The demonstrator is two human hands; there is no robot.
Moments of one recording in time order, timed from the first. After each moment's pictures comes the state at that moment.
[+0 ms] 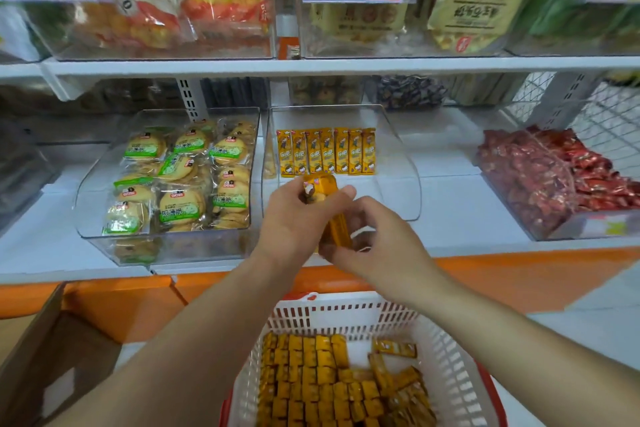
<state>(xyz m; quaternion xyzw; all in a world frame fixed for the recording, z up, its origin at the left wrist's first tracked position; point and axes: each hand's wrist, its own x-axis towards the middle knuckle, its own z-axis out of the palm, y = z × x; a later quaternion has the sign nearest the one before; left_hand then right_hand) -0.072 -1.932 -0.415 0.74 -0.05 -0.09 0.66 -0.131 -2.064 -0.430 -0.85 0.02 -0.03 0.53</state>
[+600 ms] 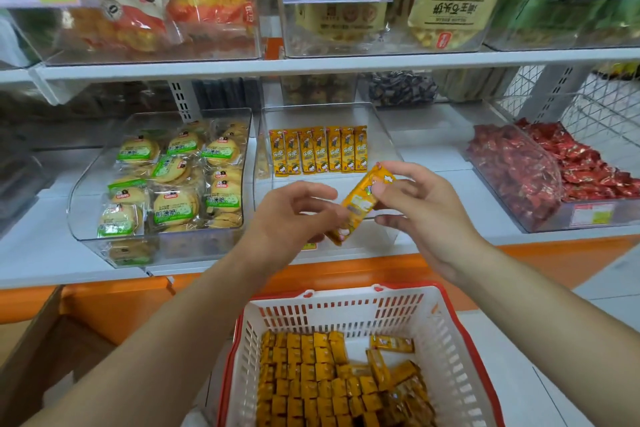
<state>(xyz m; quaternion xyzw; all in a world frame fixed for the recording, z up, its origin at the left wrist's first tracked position) -0.067 -1.918 -0.421 0.74 -0.14 -0.16 0.64 -0.122 -2.113 -0.421 -0.66 0.09 -0.10 0.74</state>
